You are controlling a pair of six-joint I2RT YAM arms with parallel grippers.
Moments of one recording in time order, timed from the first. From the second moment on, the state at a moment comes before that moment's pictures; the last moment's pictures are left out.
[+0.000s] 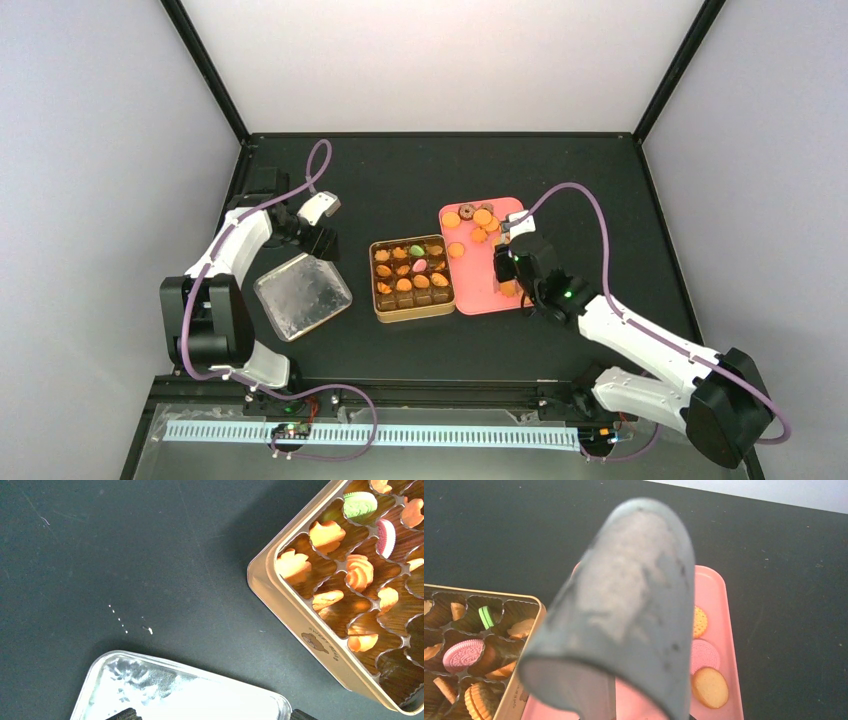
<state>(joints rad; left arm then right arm) 0.06 1.50 1.10 -0.83 0.45 0.53 0.71 1.05 0.62 -0.15 0.38 0.25</state>
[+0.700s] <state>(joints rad) 0.06 1.50 1.10 -0.84 0.45 0.53 0.71 1.02 0.68 -0.19 0.31 0.21</state>
